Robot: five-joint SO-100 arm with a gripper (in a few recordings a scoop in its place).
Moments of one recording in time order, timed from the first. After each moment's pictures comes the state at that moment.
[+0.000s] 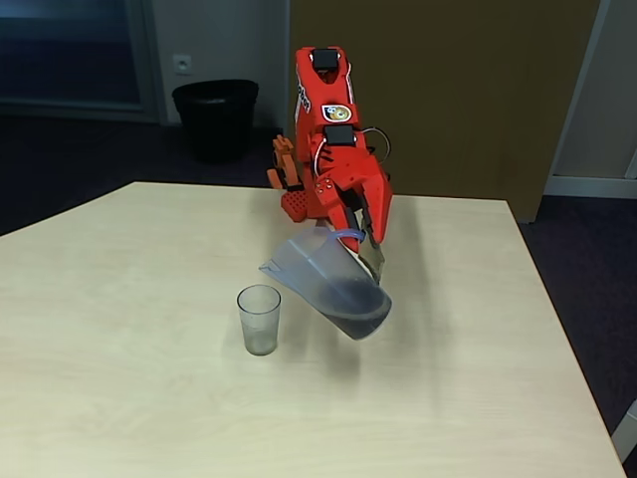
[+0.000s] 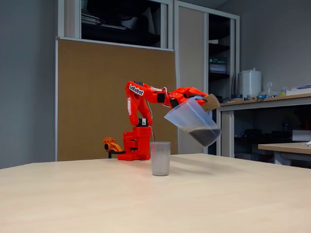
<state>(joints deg) -14.3 117.5 138.9 -15.4 119.4</state>
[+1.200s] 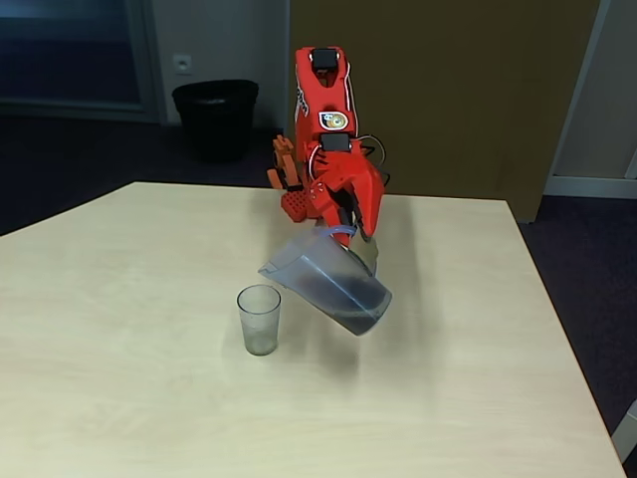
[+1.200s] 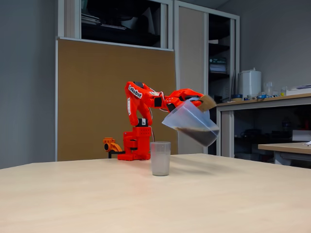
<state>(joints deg) -13.2 118.6 145.5 -27.1 127.5</state>
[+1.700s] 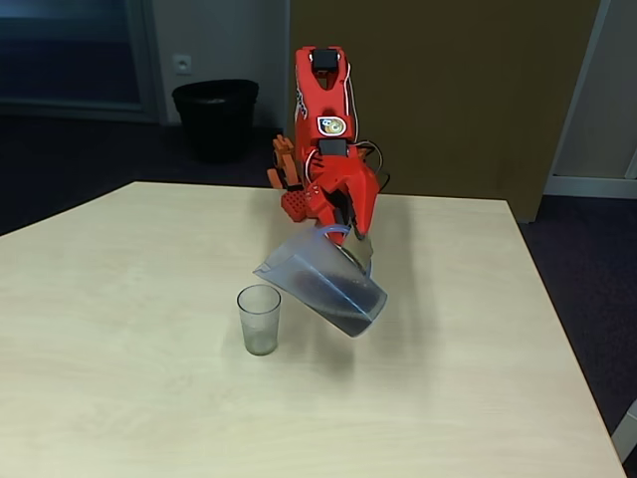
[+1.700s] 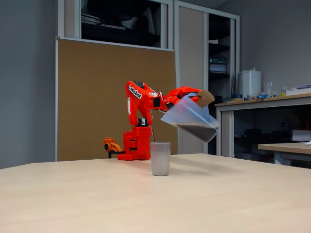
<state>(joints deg) -12.1 116.5 147.6 -33.5 129.6</state>
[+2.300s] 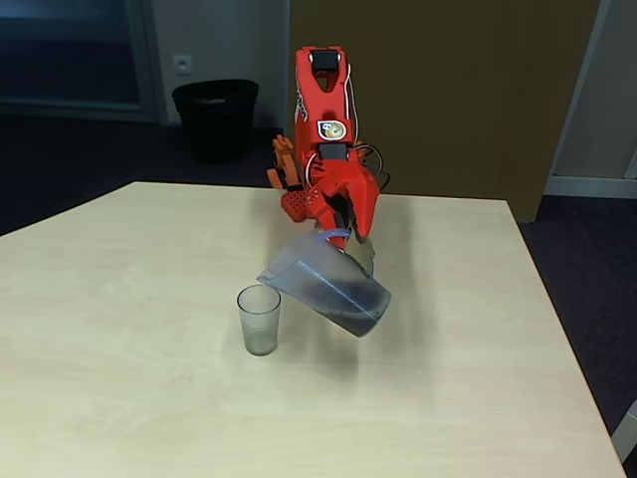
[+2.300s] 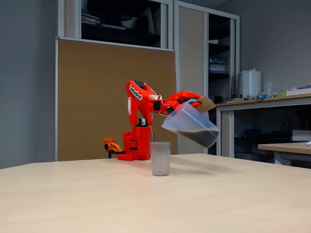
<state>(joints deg) -12.5 114.6 148.4 -36.9 130.0</state>
